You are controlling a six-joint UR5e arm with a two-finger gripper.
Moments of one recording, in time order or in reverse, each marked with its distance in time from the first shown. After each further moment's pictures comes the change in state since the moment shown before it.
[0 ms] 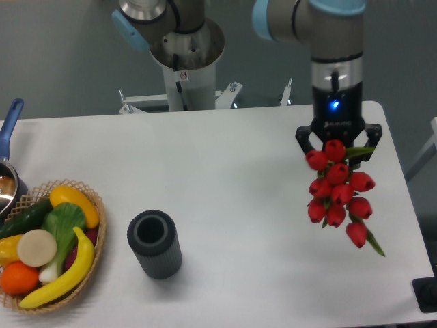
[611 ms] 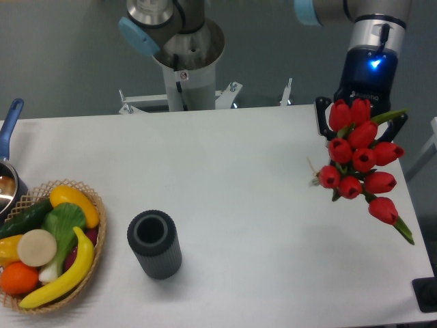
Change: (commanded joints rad) arm 0.245 0.089 0.000 0.046 -0.621 -0.093
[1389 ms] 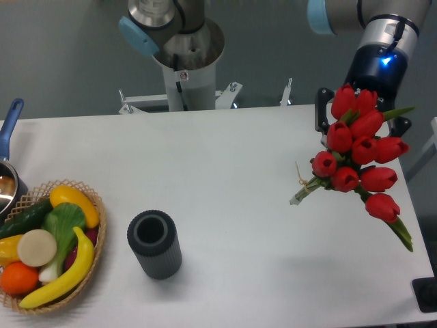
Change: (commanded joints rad) arm 0.055 -0.101 0.078 0.014 -0.596 -0.035
